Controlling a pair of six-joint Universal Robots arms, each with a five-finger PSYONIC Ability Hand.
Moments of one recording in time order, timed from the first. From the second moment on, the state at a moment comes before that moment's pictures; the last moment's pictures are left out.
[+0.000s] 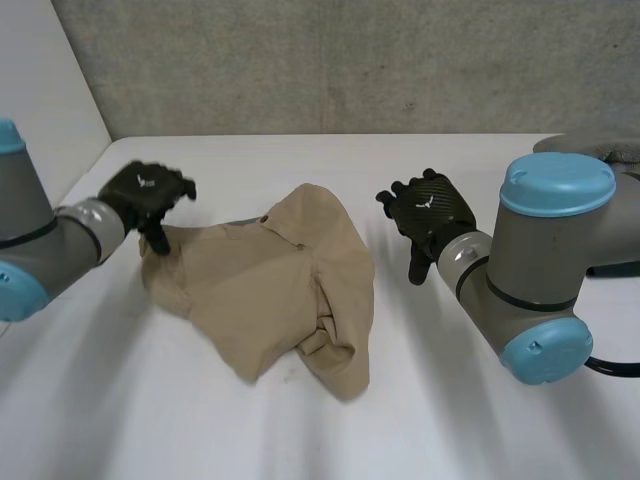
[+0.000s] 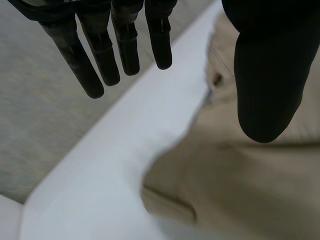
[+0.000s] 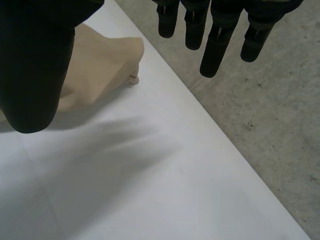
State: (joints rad) left arm 4.58 -2.16 -1.27 3.10 -1.22 3.75; right arm 2.10 -1.01 1.31 -0.07 1.54 2.62; left_hand 0.43 0.43 0.43 0.44 0.27; right_hand 0.21 0.21 0.46 0.22 0.05
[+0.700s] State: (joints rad) left arm 4.36 -2.28 -0.51 3.14 -1.36 3.56; right arm 2.06 -1.02 1.30 -0.08 1.55 2.61; left_hand 1.17 1.19 1.19 1.20 0.97; right_hand 0.21 0.21 0.46 0.22 0.05
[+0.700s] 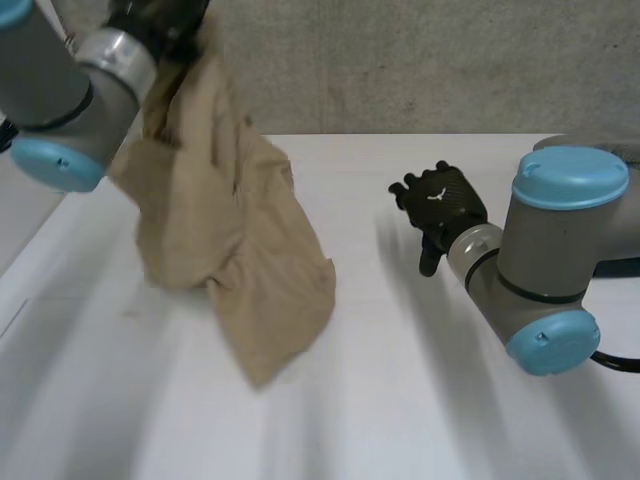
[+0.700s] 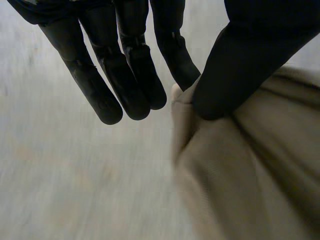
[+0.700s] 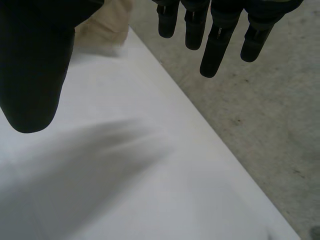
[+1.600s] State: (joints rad) left arm 4.12 -2.09 -1.29 3.04 -1.62 3.41; right arm 2.11 -0.93 1.27 0.04 1.38 2.51; left_hand 0.31 0.30 0.31 0.29 0.11; right_hand 0.23 0.23 0.46 0.23 0.07
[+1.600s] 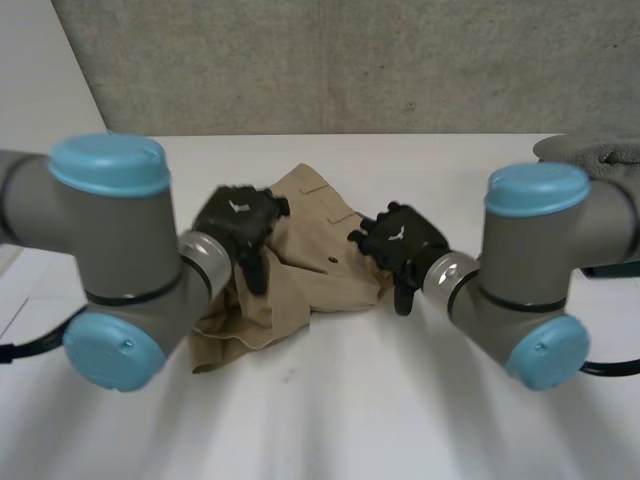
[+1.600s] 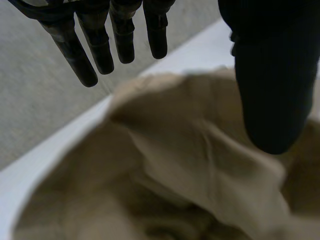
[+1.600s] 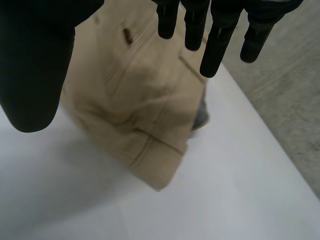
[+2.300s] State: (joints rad) left arm 4.24 -1.62 -1.12 3.04 -1.59 3.42; right arm 2.04 -1.18 1.03 -0.03 1.39 2.78; left_hand 1.14 1.20 1.19 1.20 0.99; right_hand 1.10 1.18 1.19 1.19 1.00
